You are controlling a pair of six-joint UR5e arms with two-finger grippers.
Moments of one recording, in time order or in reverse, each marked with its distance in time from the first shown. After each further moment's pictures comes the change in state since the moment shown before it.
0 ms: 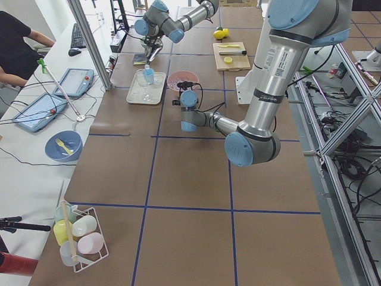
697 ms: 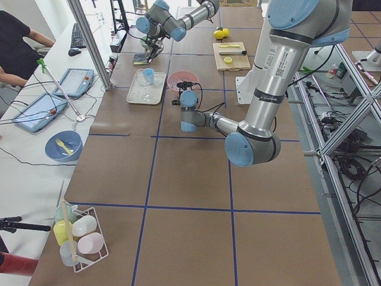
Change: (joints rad) left arm -0.007 0.003 -0.002 0.002 -0.002 -0.011; right arm 0.010 -0.110 0.168 0.050 0.115 0.043
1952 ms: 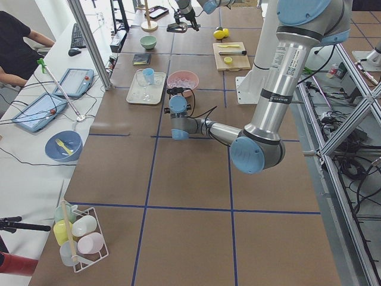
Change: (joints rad) left arm -0.148 0.056 -0.002 0.025 -0.185 0.007; right arm 0.063 -0.776 0.915 0.049 0.464 0.706
